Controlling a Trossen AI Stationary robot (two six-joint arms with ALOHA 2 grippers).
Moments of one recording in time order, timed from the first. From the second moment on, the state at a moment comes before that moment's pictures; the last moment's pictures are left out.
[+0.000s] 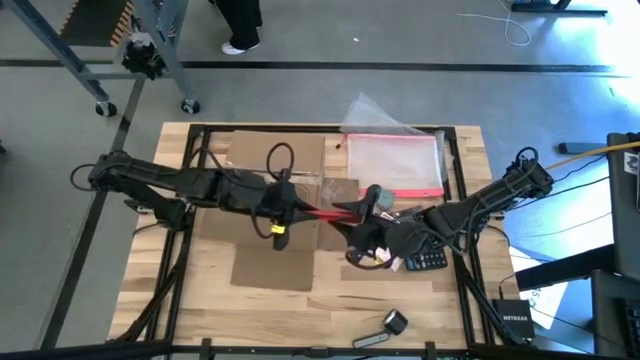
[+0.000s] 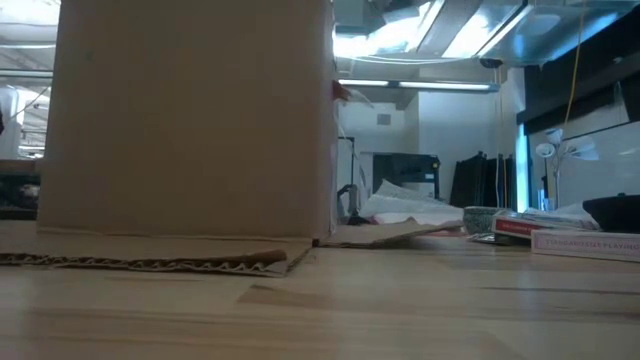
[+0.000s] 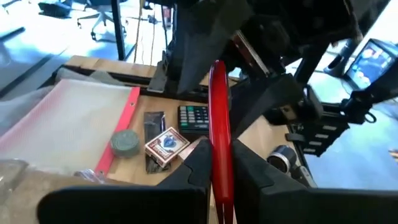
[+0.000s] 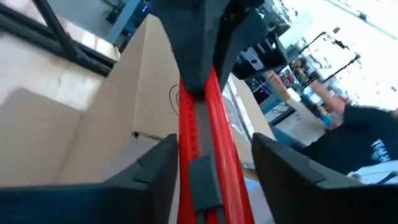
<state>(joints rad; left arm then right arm) -0.22 1.38 1.34 -0.31 -0.21 -0.20 0.47 1.45 1.23 -0.10 0.84 -0.43</state>
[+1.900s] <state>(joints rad) -0.22 1.26 1.17 0.07 -0.26 0.30 0.27 1.31 1.00 0.55 0.19 -0.17</state>
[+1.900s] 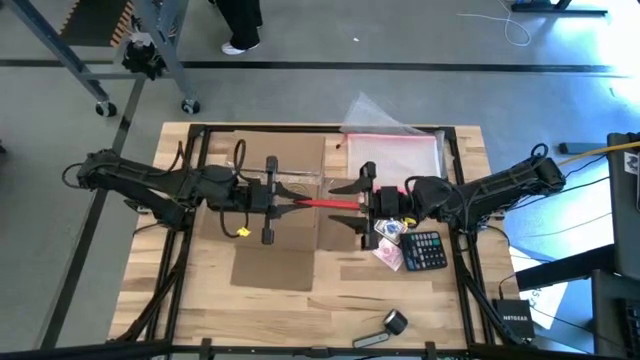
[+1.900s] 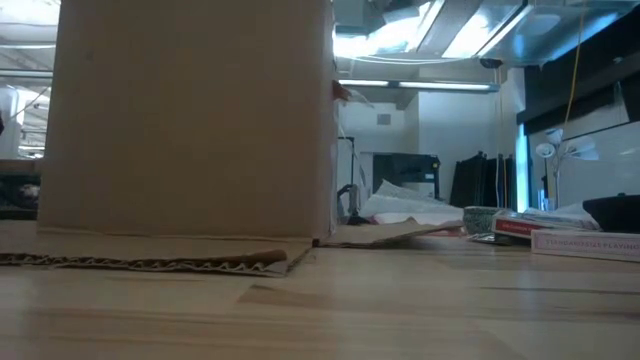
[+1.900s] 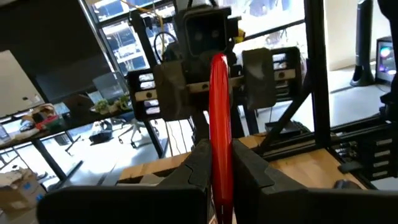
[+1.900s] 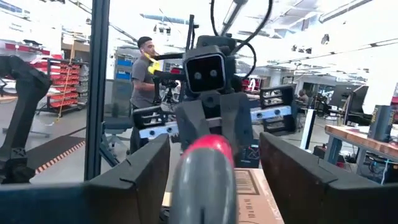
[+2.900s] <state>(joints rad) -0.20 1.27 1.17 0.06 -0.27 0.27 0.27 1.35 1.00 0.53 0.31 -0.22</state>
